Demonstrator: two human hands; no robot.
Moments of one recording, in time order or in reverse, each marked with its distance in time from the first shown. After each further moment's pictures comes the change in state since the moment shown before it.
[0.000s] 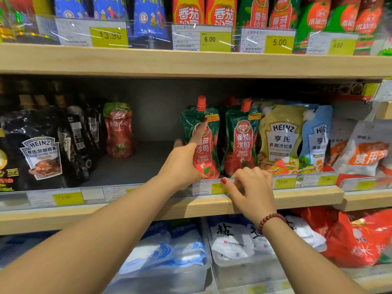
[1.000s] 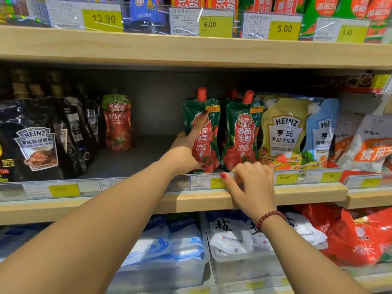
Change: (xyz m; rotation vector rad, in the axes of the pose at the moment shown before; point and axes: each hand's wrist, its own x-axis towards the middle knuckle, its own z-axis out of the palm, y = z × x) left_hand 0.023 -0.004 0.004 -0.014 -0.103 -0.094; right_hand -0.002 -0.002 0.000 -0.002 0.029 -0.016
